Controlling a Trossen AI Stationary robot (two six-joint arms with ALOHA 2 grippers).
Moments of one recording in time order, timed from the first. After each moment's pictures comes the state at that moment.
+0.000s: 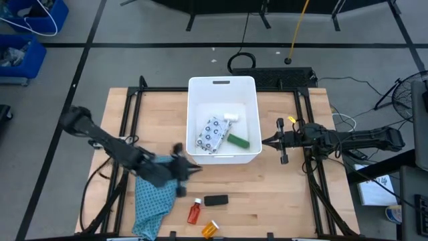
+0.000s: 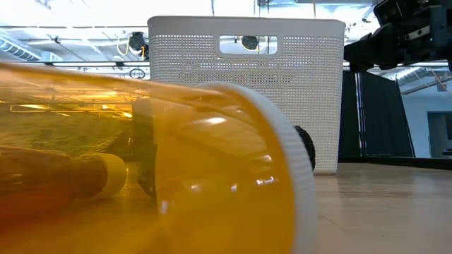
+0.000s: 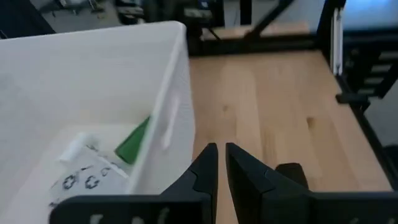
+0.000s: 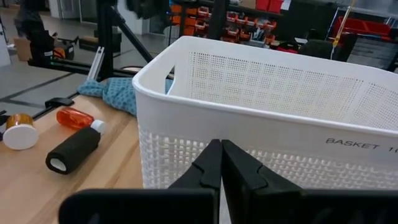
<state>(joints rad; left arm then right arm) -0.54 1.38 1.10 -0.27 -0.60 -0.24 -0.03 0.47 0.15 0.25 -0.08 -0.14</state>
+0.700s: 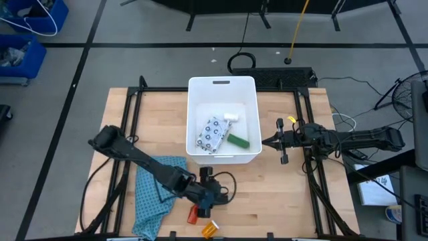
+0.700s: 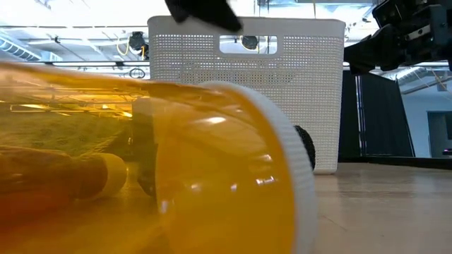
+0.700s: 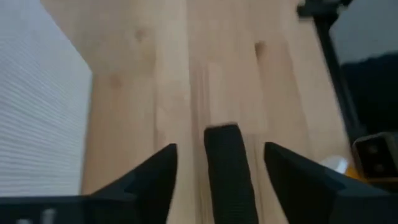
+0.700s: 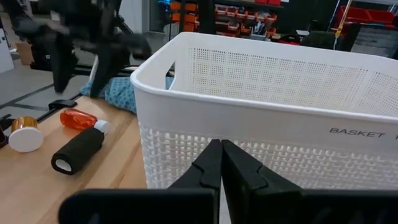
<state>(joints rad) -0.49 1.89 1.51 -0.51 -0.26 -0.34 -0.03 0.47 0.15 0.23 -0.08 -0.10</state>
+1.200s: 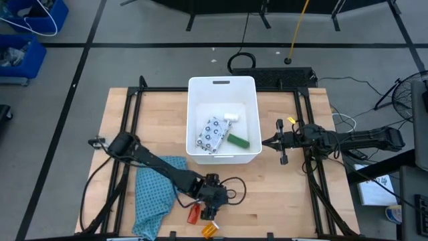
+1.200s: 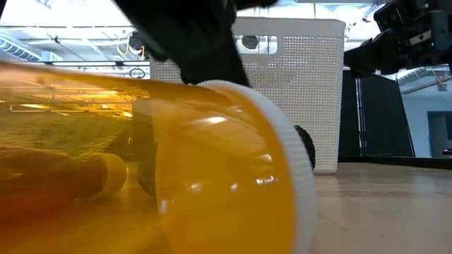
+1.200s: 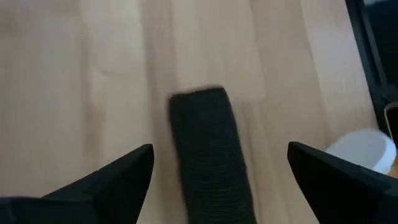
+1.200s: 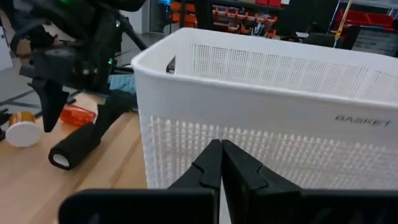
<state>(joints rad) -0.45 2.08 1.51 -0.43 -0.05 -0.33 -0.03 0.47 0.12 0.27 -0.08 -0.12</state>
